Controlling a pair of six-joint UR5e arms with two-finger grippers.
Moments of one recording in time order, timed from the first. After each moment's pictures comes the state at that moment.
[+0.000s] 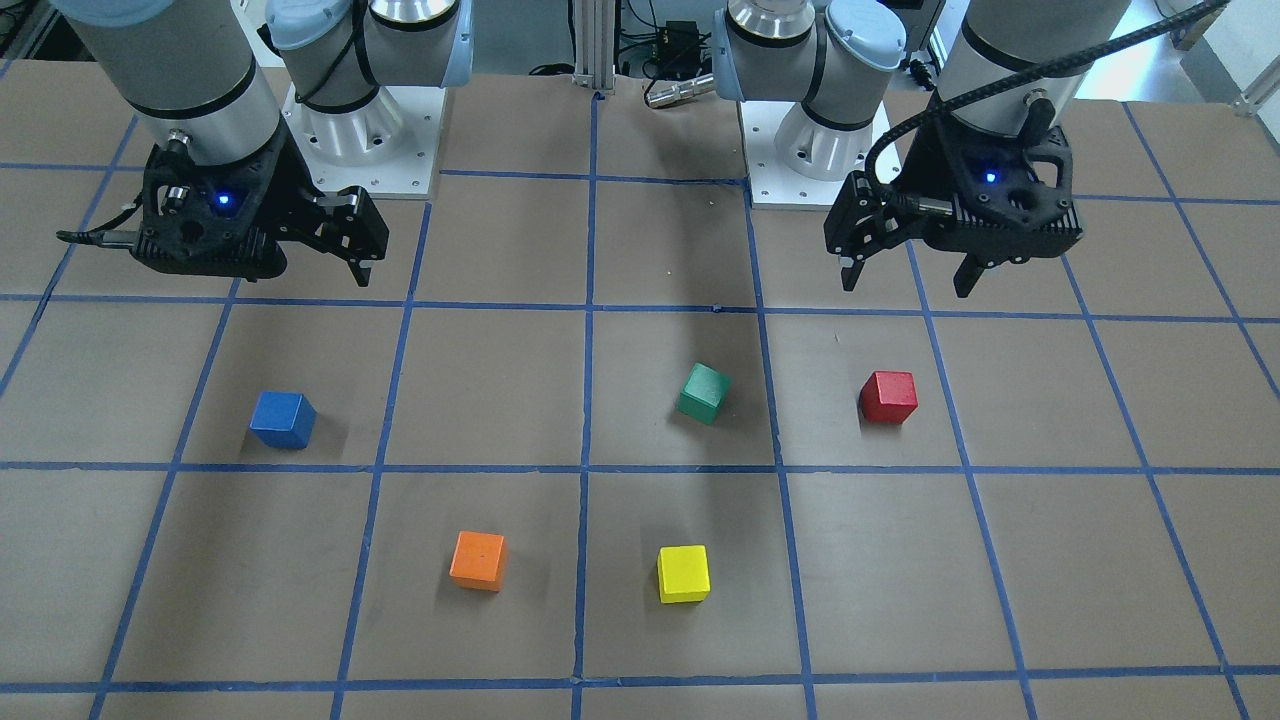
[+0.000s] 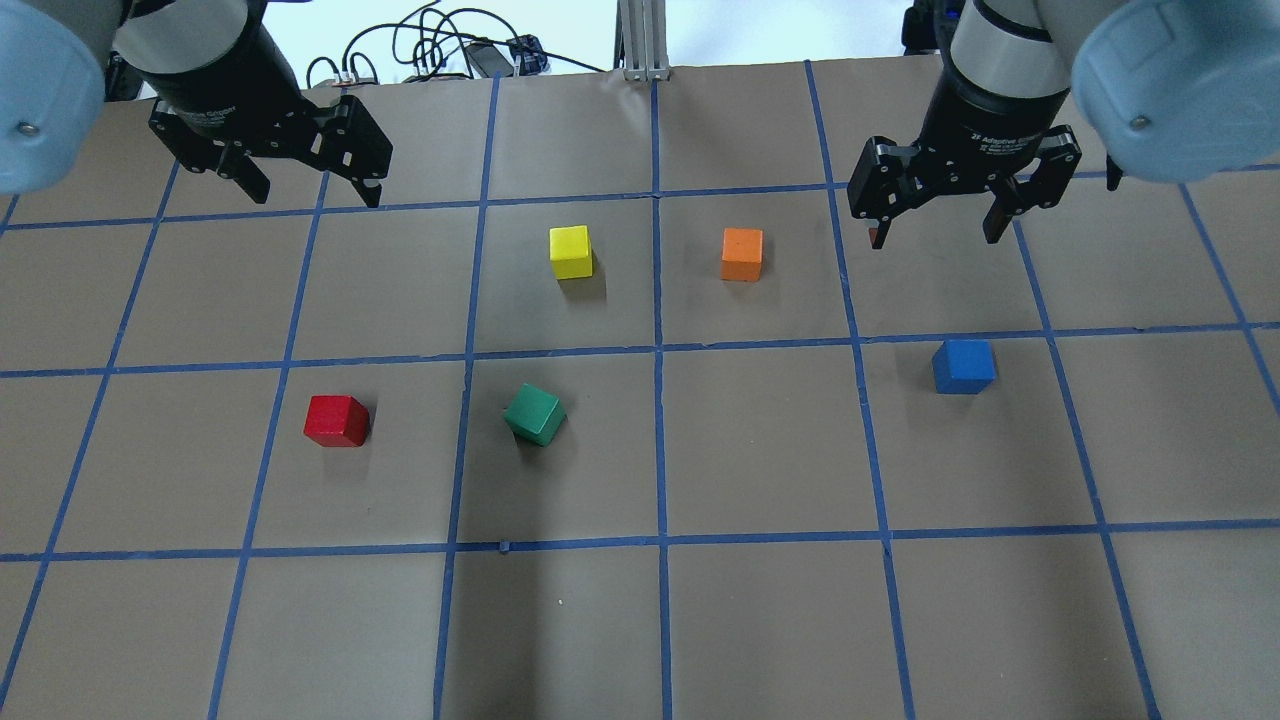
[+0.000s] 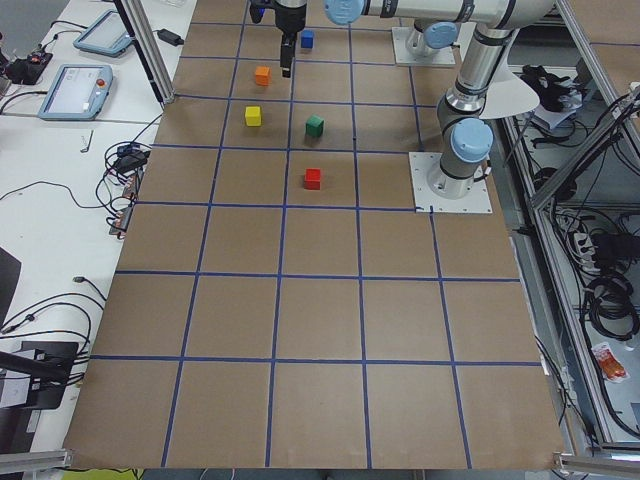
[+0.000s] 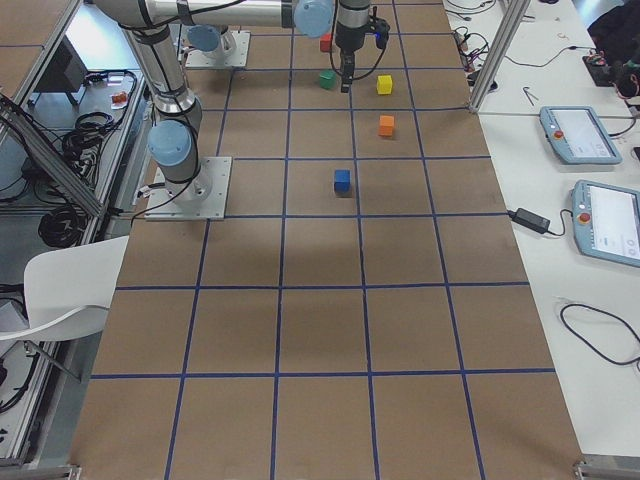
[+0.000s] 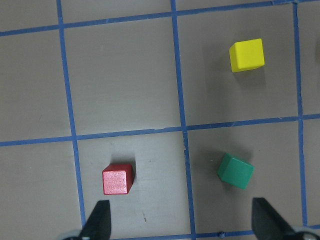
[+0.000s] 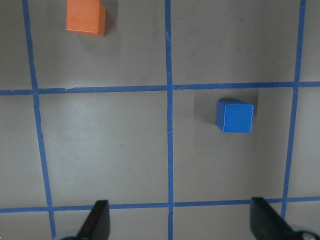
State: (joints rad) left arm -1.55 -1.61 -1.50 -1.53 1.60 0.10; right arm 1.60 -1.52 1.56 -1.56 -1.59 0.04
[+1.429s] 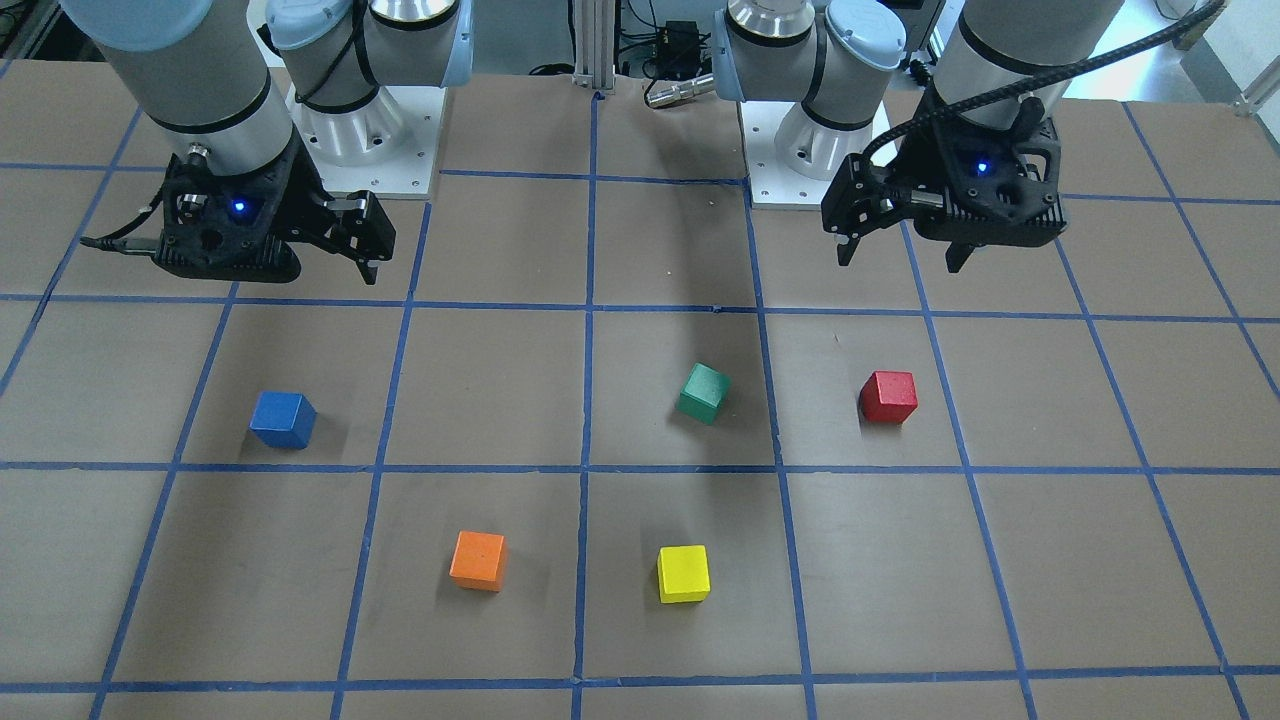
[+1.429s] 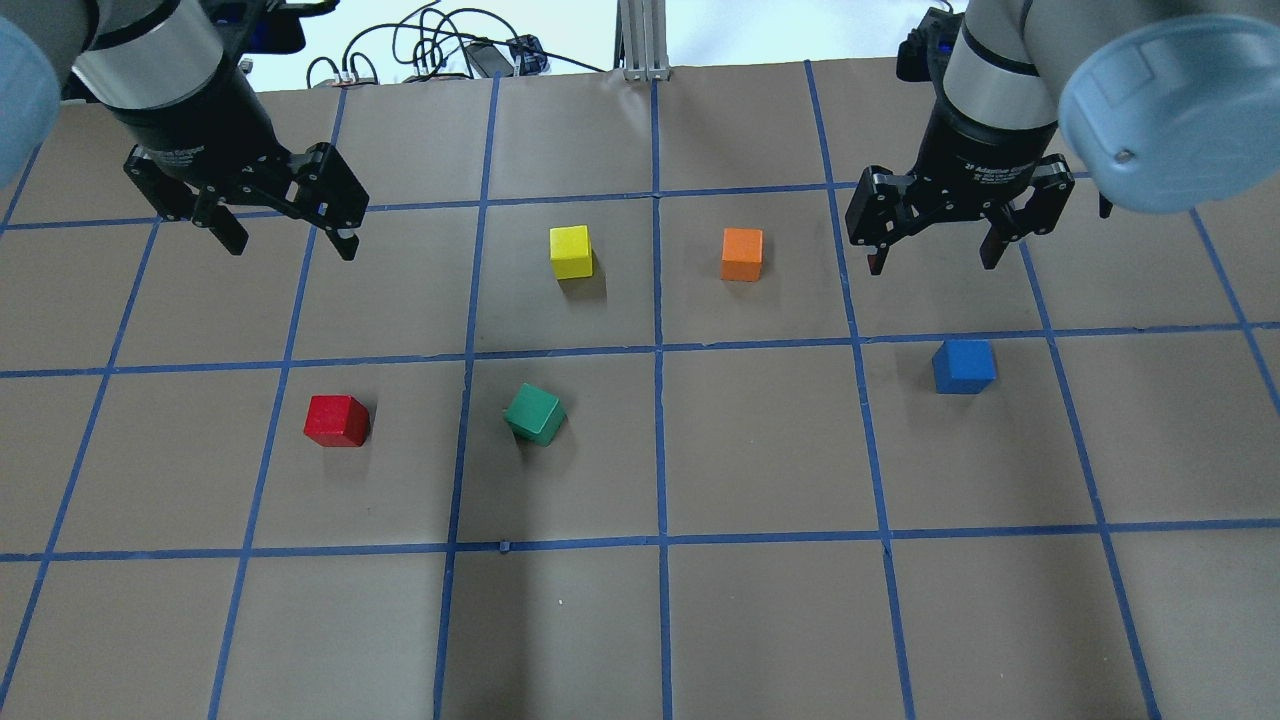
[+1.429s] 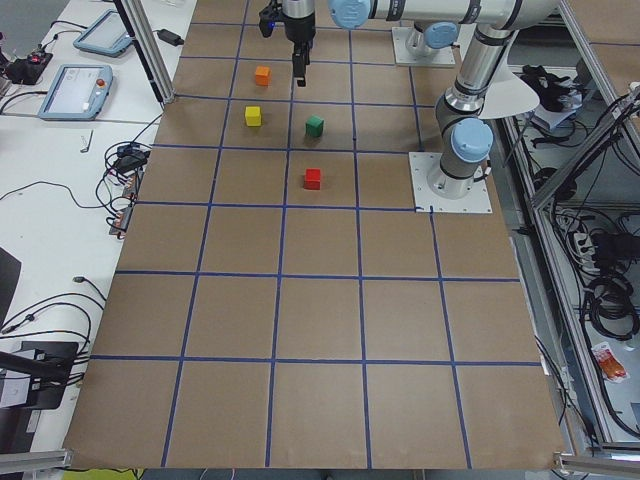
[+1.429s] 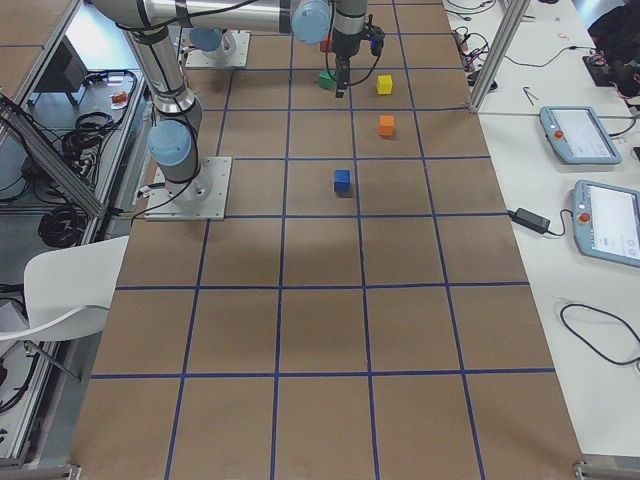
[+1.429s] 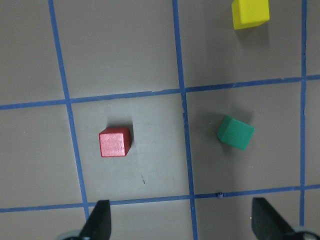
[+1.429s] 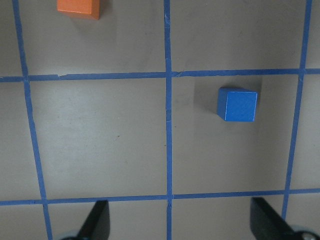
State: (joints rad) left arm -1.48 -1.59 -1.54 -1.67 1.60 0.18; right arm 1.60 -1.53 1.61 -1.57 -1.60 0.04
